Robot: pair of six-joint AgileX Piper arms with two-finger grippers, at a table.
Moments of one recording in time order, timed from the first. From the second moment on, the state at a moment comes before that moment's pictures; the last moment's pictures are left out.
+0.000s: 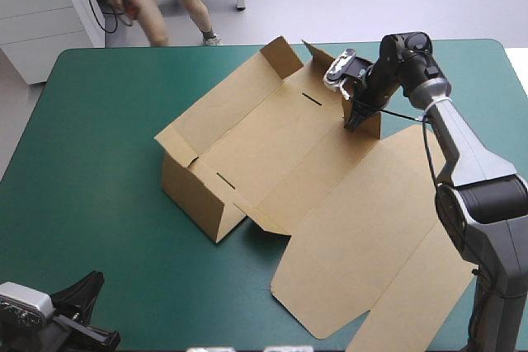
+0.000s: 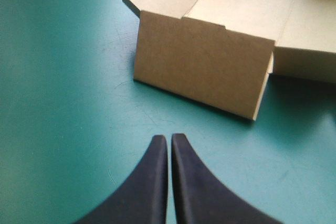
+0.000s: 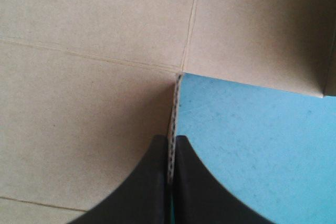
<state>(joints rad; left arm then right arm) -0.27 -0.02 -0.48 -0.06 0.93 -0.03 0.24 2.04 -2.01 0.11 1.24 -0.83</state>
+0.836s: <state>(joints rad) -0.27 -0.02 -0.48 -0.06 0.93 -0.03 0.58 2.07 -1.97 0.03 1.20 -1.00</state>
